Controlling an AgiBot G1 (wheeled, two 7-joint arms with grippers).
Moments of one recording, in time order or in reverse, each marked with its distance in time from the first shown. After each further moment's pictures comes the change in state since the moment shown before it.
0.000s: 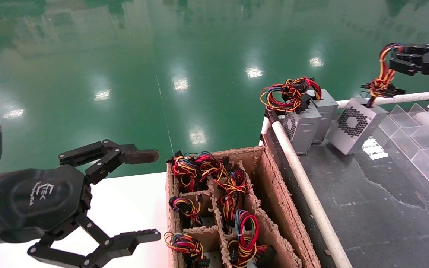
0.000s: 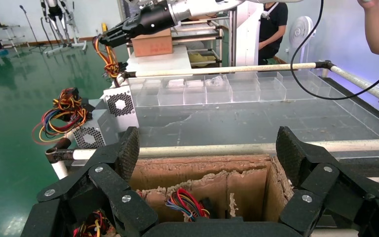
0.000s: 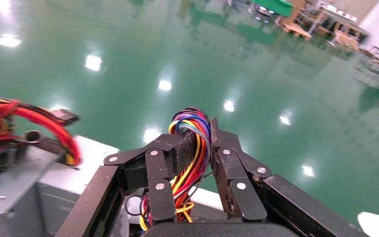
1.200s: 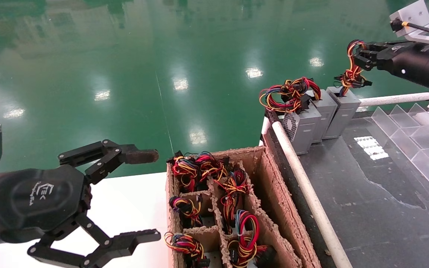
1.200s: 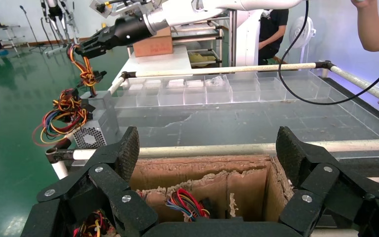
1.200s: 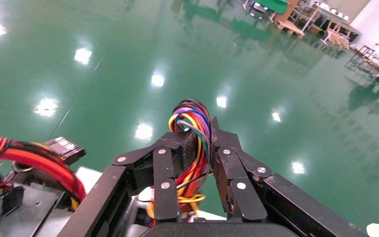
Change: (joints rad) left arm 0.000 0.000 0.000 0.000 0.000 0.000 0.000; right arm -0.018 -0.166 -0.017 -0.009 -0.025 0.196 0.008
